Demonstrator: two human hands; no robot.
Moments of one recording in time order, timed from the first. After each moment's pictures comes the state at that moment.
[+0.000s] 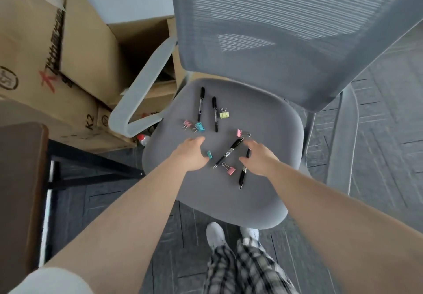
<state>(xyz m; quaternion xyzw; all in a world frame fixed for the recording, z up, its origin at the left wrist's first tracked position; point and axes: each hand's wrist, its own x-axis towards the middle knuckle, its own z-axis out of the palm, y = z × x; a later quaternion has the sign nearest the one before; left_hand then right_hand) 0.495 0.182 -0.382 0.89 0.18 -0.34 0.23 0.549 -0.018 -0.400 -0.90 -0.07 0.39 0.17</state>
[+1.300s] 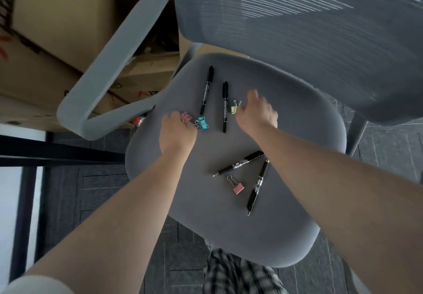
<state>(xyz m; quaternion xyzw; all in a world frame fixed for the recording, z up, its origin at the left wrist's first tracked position) 0.563 0.208 -0.479 0.84 0.45 -0.05 0.29 0.668 0.070 -0.481 -0.95 -0.08 0.24 0.18</state>
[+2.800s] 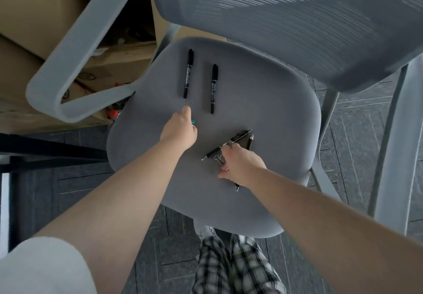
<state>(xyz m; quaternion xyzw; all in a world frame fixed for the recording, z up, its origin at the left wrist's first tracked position) 0.544 0.184 -0.512 0.93 0.22 -0.20 0.20 0.539 0.010 -0.495 -0.88 -0.25 0.39 0.01</state>
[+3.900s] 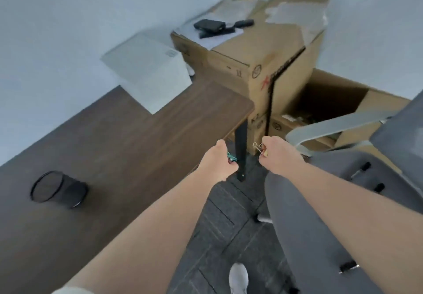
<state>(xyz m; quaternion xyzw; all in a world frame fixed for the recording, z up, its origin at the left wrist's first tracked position) 0.254 0.278 -0.228 0.75 0.58 -0.02 0.33 0.420 0.235 -0.250 -0.77 -0.59 0.22 0.09</state>
